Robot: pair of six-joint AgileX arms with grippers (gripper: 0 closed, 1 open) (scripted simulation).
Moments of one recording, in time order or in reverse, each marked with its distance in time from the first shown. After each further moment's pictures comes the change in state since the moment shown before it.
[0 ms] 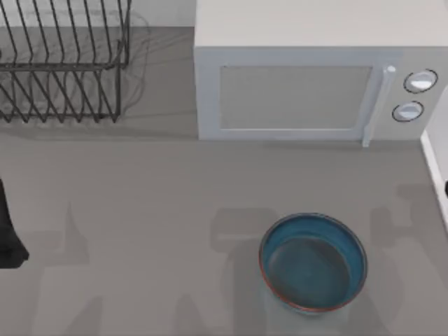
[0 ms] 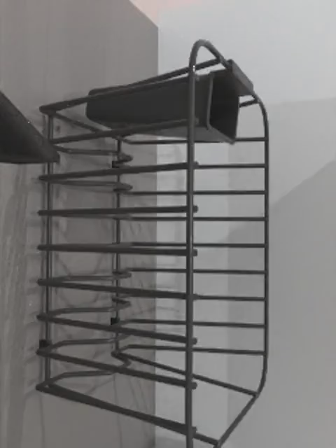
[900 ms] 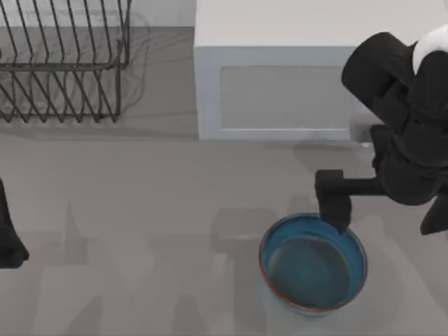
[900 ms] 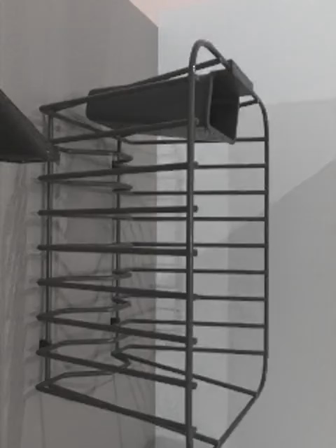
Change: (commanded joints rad) left arm 0.000 0.000 0.000 0.000 0.000 0.000; right arm 0.317 0.968 0.724 -0.673 0.000 0.322
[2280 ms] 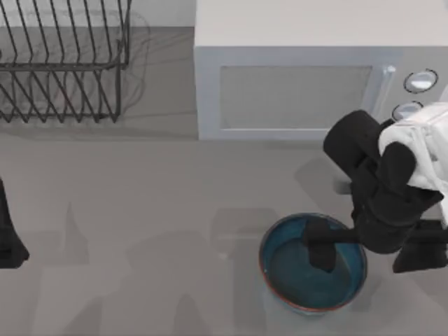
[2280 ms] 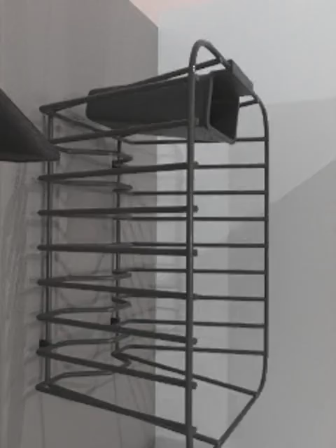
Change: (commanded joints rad) left arm 0.000 0.000 0.000 0.000 0.000 0.000; right arm 0.003 0.129 -0.272 0.401 0.000 0.005
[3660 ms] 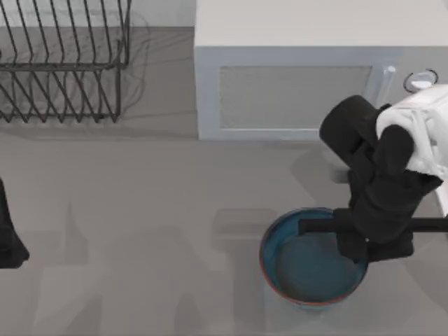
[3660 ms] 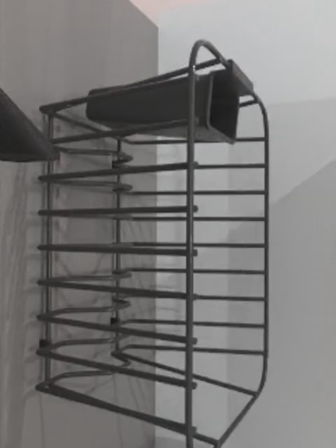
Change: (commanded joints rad) left arm 0.000 0.000 0.000 0.000 0.000 0.000; right arm 0.004 -0.012 0.071 -0.075 0.001 -0.001
